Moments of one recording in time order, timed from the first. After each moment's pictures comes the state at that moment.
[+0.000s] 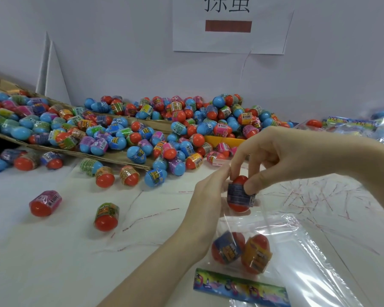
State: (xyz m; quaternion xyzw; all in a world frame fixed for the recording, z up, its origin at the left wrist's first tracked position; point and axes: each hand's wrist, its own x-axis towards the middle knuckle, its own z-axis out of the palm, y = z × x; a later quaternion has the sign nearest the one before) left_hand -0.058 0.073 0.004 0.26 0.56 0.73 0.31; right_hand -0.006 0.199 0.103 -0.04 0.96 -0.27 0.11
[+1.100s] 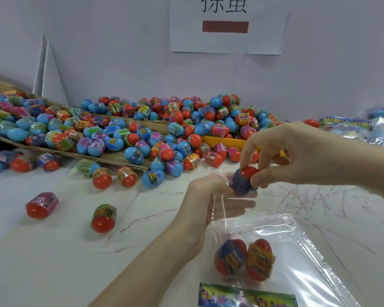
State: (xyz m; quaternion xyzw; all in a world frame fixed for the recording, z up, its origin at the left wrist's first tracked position) left_hand -0.061 0.066 0.007 0.28 0.52 0.72 0.37; right_hand 0.012 0.193 0.106 0.00 0.98 -0.19 0.00
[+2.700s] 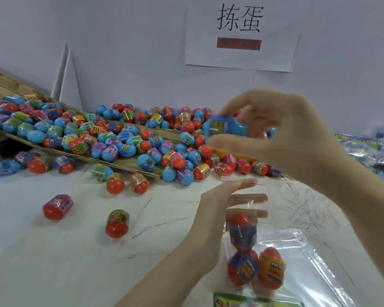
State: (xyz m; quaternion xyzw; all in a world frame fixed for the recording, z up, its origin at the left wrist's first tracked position) left_hand -0.062 0.067 0.003 0.26 0.55 0.71 0.36; right_hand -0.006 0.141 0.118 -0.05 0.93 -0.25 -0.28
